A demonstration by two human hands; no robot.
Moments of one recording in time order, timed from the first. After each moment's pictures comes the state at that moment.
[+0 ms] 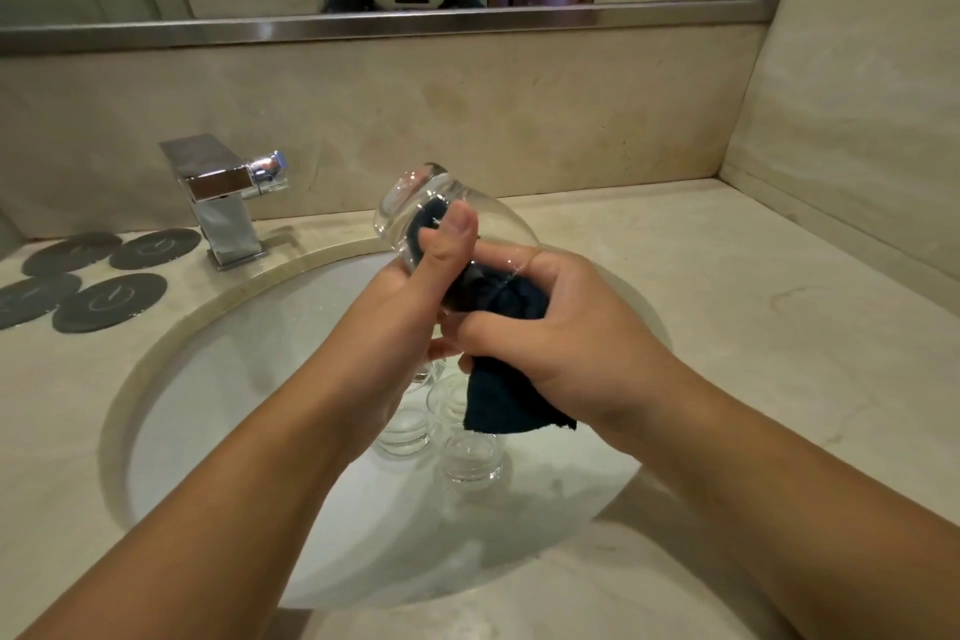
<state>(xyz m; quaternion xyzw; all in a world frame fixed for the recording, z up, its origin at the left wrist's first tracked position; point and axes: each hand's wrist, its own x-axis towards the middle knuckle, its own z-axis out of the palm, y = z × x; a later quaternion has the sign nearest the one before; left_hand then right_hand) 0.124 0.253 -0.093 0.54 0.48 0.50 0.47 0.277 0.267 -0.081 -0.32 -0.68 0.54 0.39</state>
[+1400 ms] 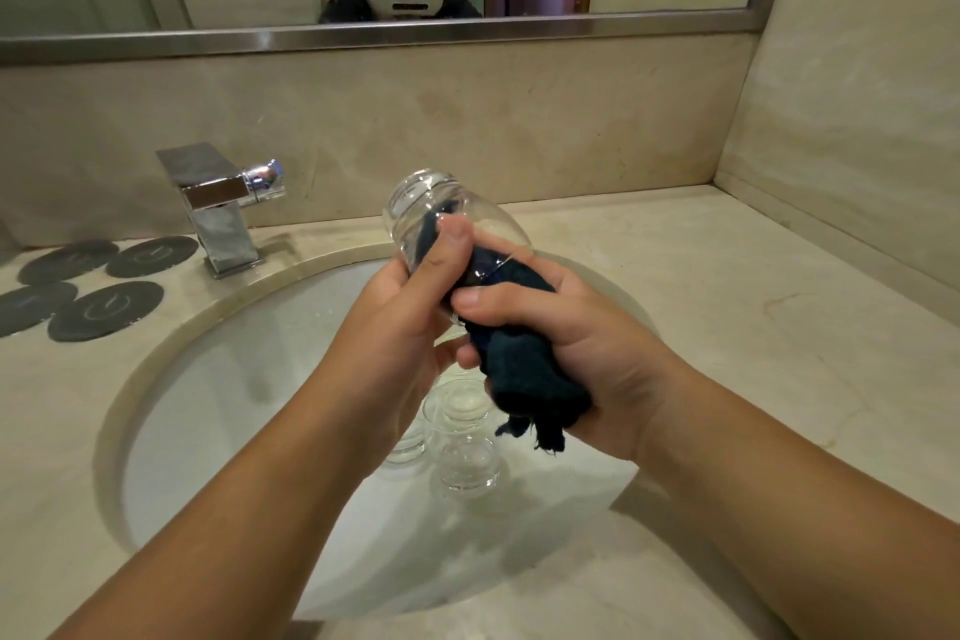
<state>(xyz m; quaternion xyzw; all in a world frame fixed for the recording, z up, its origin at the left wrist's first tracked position) 0.132 0.255 -0.097 0.47 0.43 0.57 0.51 0.279 0.271 -0.079 -0.24 -0.51 0.74 0.37</state>
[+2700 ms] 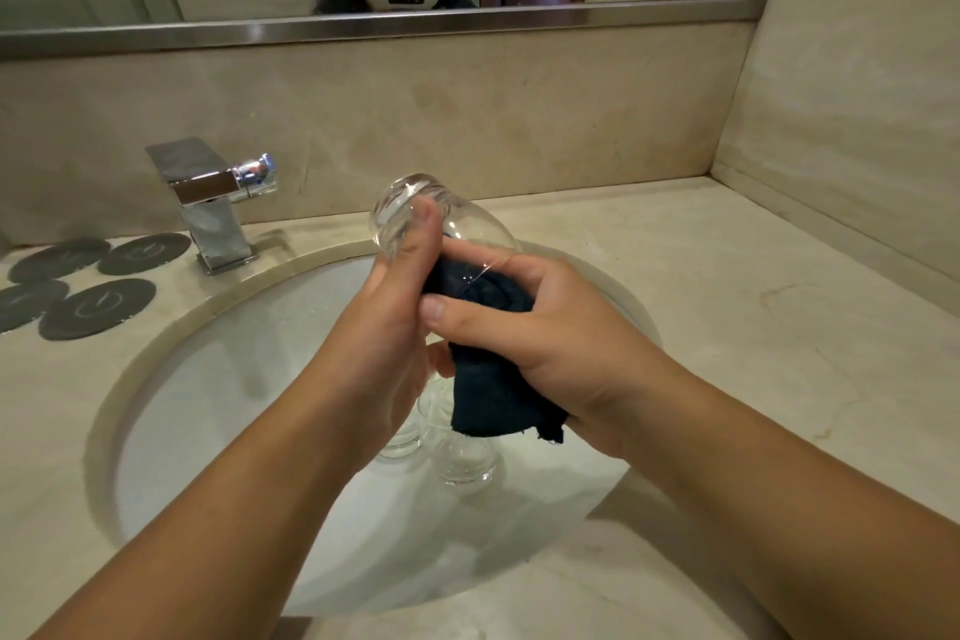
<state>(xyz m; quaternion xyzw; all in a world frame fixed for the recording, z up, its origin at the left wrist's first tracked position) 0.127 0.260 -0.103 0.47 0.43 0.55 0.54 0.278 0.267 -0.081 -0.28 -0.61 0.64 0.38</state>
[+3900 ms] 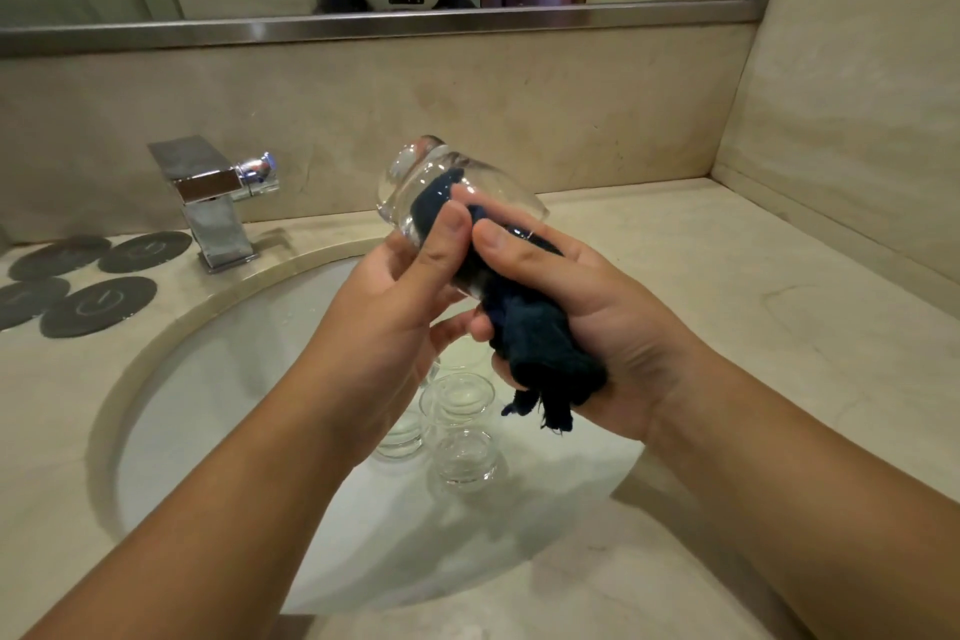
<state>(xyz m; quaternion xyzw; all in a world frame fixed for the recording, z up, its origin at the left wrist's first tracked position) 0.130 0.255 -0.095 0.48 0.42 0.59 0.49 0.285 0.273 -0.071 -0.21 -0.48 0.76 0.39</state>
